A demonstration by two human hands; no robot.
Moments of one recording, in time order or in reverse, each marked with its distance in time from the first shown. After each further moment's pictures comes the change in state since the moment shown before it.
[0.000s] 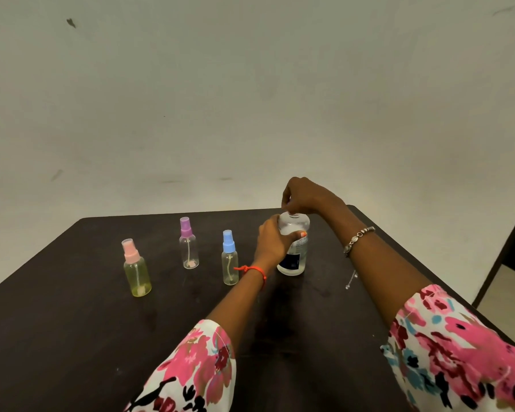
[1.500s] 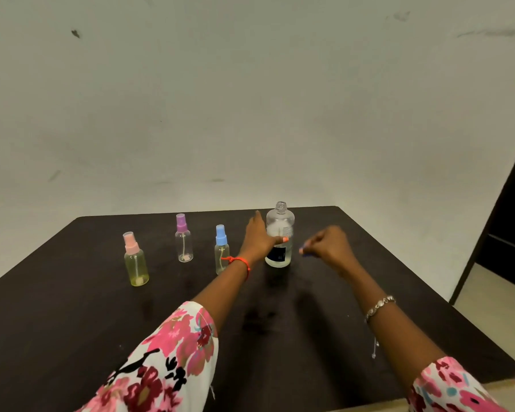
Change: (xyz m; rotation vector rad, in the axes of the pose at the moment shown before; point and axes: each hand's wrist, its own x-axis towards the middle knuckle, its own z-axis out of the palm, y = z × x) left_hand -0.023 0.016 -0.015 0.185 -0.055 -0.039; right_hand -0.098 0.068 0.052 0.581 0.248 0.251
